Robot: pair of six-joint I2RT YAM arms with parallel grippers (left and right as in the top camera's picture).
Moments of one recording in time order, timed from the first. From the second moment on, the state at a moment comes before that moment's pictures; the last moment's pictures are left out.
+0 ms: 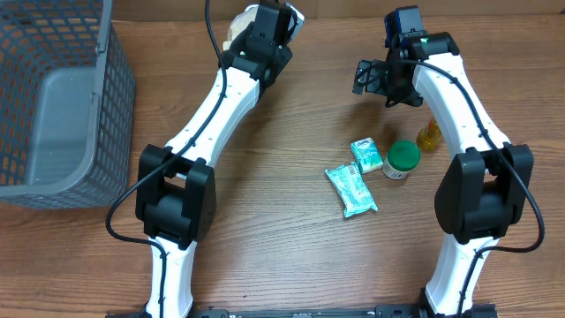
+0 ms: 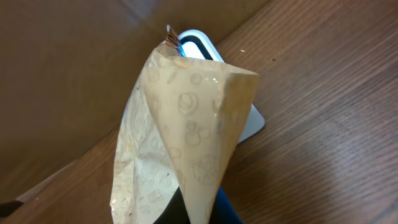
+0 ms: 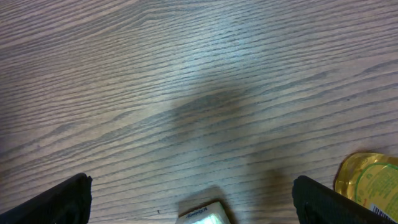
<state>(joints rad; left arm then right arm) -0.41 2.19 1.94 -0.50 -0.32 0.38 0.14 2.10 1.87 -1.03 0.00 0.36</state>
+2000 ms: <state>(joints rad) -0.46 2.11 1.95 -1.30 0.28 0.08 0.14 2.10 1.87 -1.03 0.00 0.36</state>
